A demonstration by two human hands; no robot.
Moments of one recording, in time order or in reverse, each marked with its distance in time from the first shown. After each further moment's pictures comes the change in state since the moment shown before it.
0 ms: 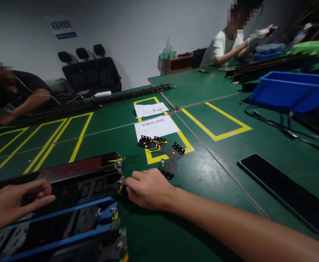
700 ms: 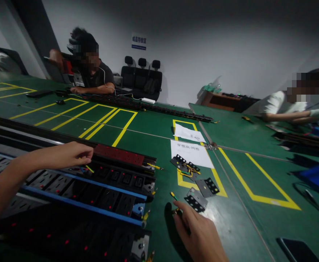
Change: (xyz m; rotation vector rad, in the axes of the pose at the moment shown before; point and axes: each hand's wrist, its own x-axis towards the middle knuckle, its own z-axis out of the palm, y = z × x) left_hand -0.024 -0.038 0.002 -0.084 0.199 0.144; right_hand -0.073 -0.002 -0.010 -0.060 -0.017 0.180
